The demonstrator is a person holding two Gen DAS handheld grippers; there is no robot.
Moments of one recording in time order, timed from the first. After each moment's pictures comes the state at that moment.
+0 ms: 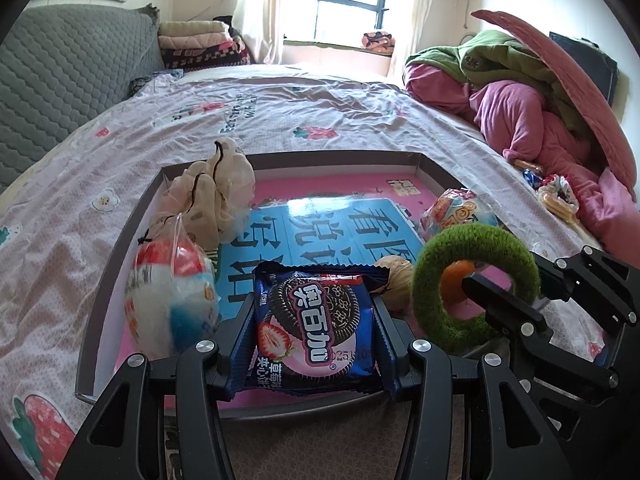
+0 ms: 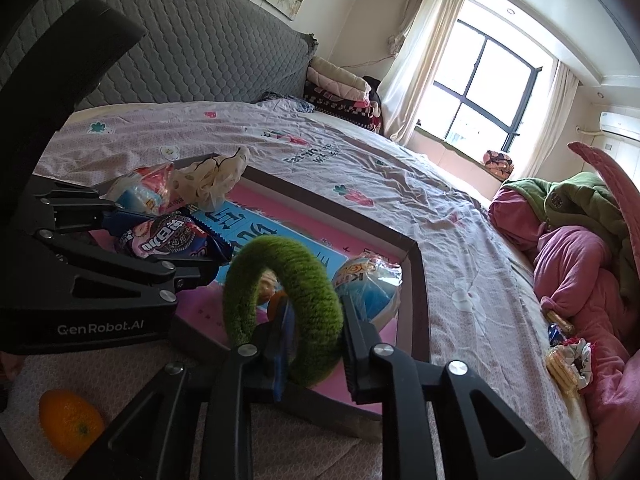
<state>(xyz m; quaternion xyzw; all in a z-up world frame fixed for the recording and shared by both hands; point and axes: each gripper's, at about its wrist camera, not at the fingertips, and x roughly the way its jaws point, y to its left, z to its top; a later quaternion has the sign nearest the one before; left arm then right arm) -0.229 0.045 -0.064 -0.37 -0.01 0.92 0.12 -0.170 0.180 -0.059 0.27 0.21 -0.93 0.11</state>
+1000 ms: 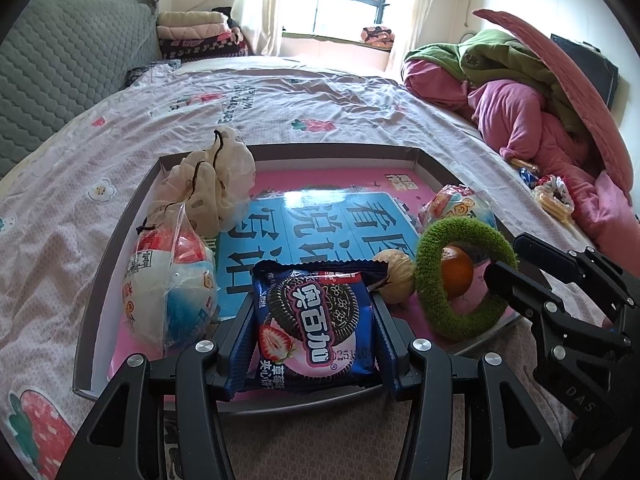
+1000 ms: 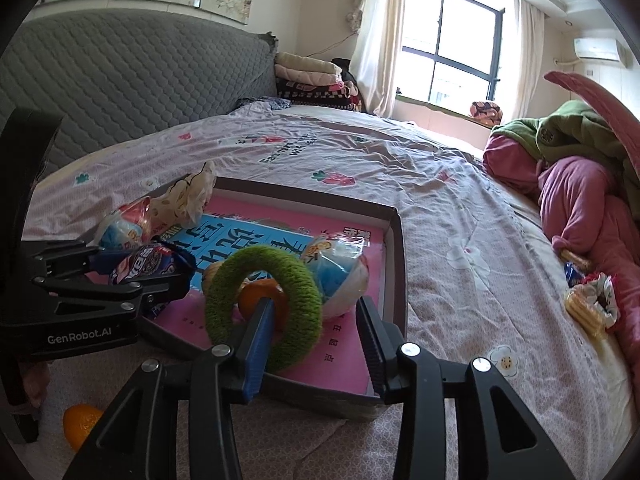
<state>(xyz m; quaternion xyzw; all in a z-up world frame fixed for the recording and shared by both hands) -0.230 0.042 -0.065 -0.38 -0.02 0.91 0.13 -0.175 0.222 -0.050 0.30 0.09 -0.94 0.11</state>
